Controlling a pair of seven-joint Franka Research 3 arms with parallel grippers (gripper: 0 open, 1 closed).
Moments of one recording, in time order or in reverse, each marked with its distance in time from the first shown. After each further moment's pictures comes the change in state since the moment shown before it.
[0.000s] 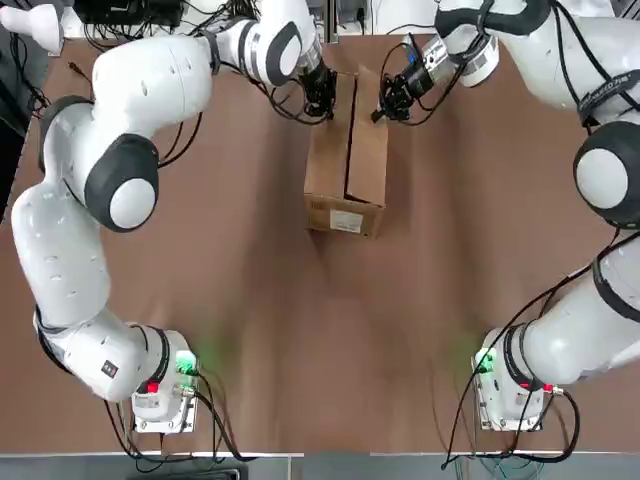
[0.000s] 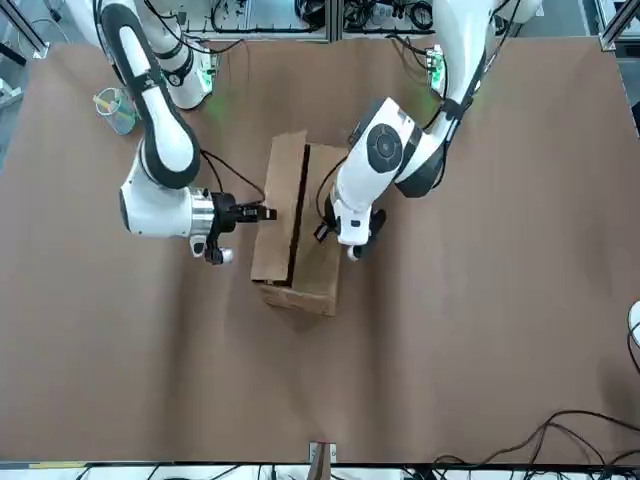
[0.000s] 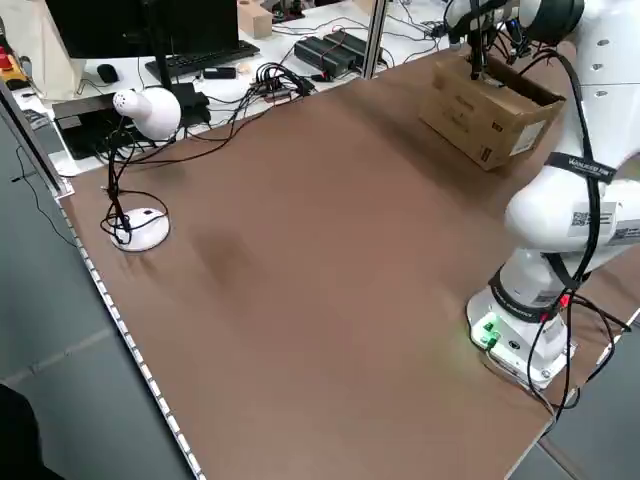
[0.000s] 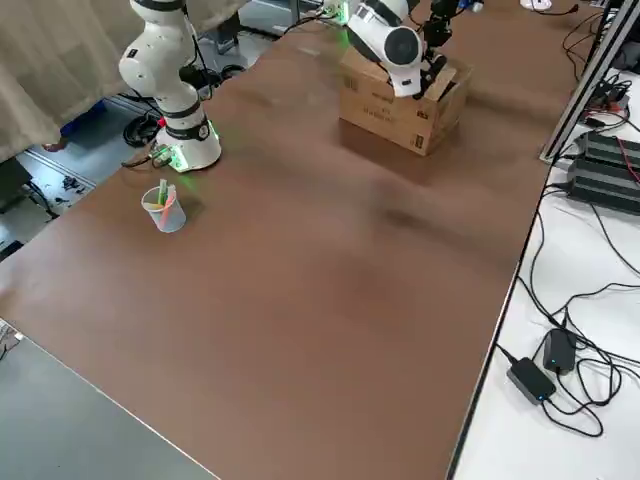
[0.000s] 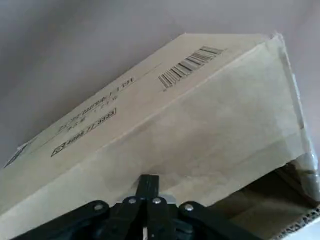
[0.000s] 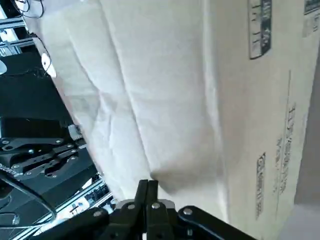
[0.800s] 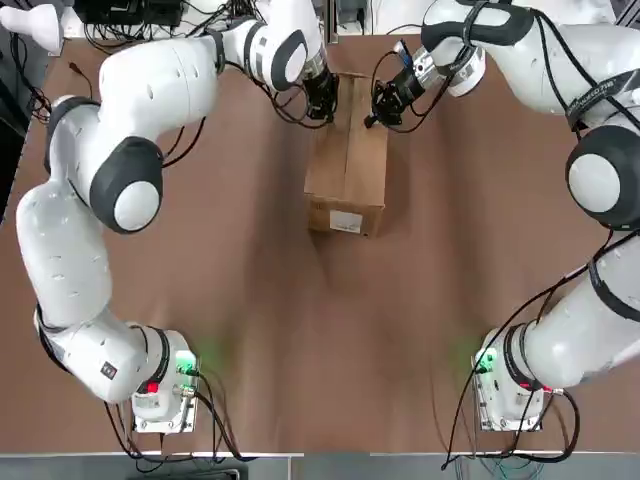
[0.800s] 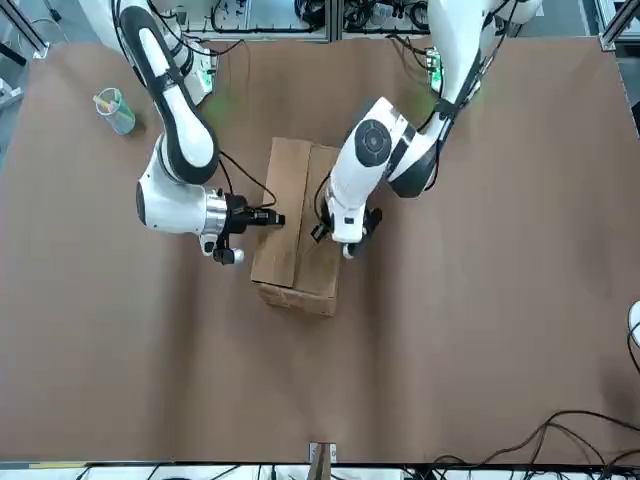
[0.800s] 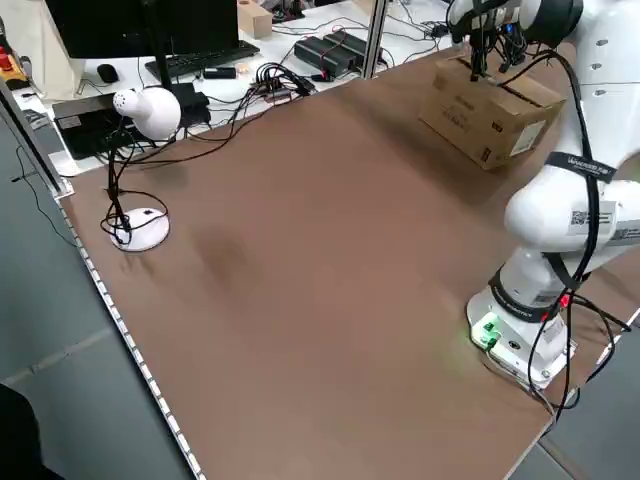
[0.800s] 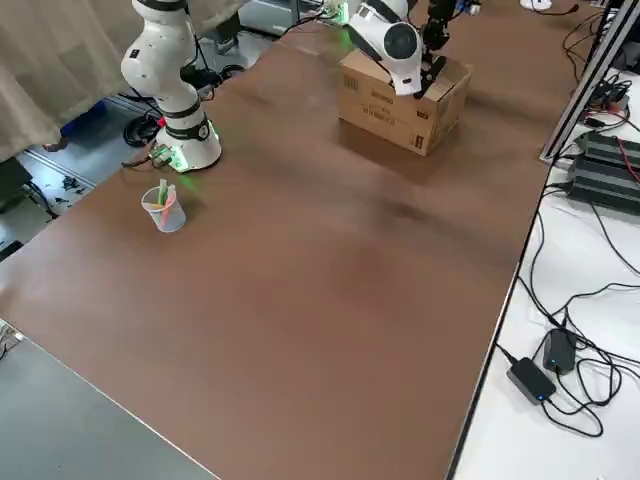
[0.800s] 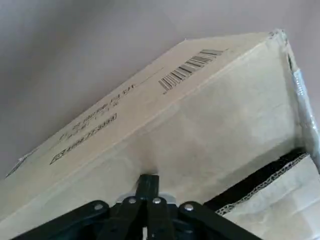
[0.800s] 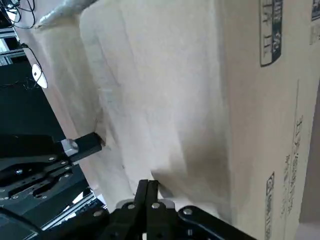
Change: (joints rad) left arm -0.024 0.020 0.002 0.013 0.093 -0.002 -0.048; right arm 0.048 0.022 0.000 -0.006 0.000 0.096 0.013
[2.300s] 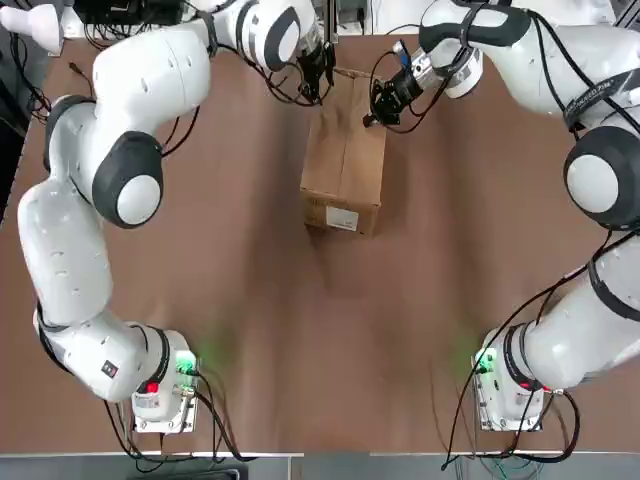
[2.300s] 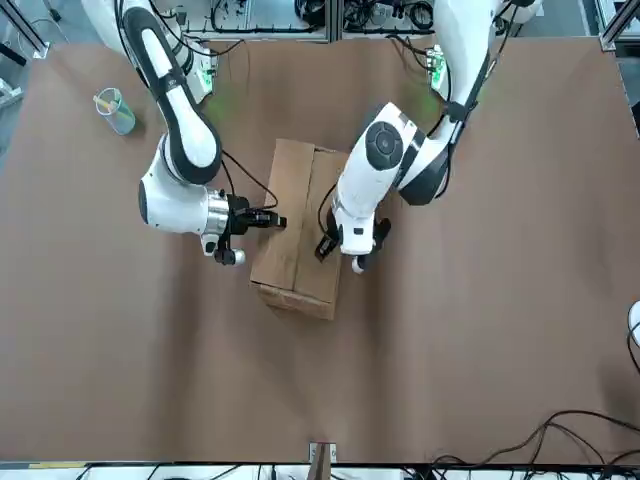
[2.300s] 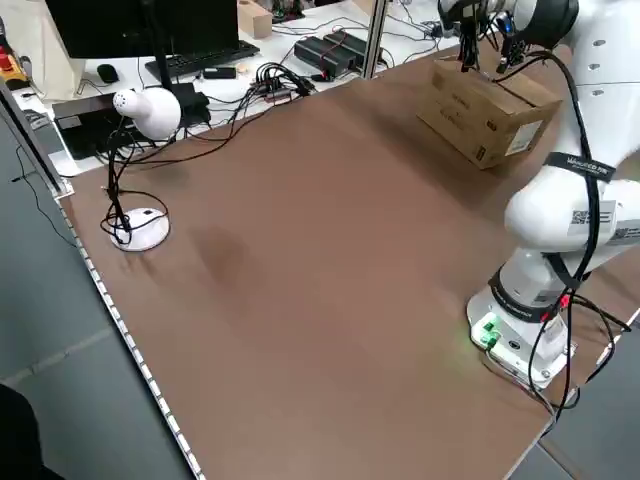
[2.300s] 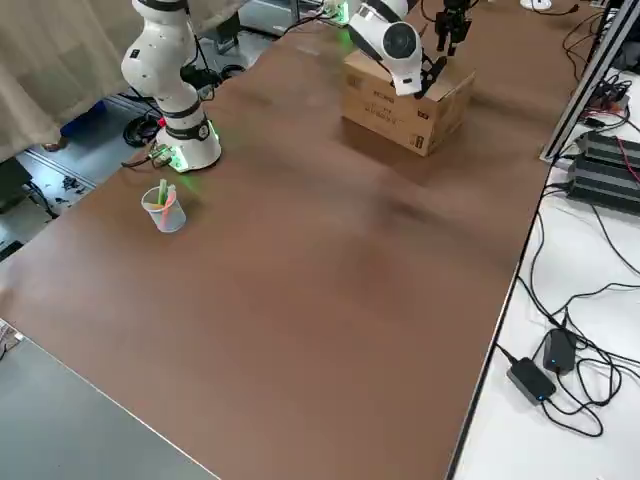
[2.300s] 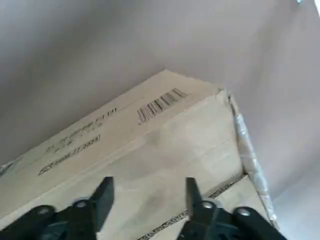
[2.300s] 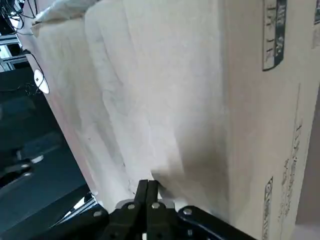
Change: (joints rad) left arm 0.024 -0.006 0.037 0.094 0.011 -0.038 -0.012; right arm 0.010 0.005 -0.001 0.001 0.014 0.030 0.002
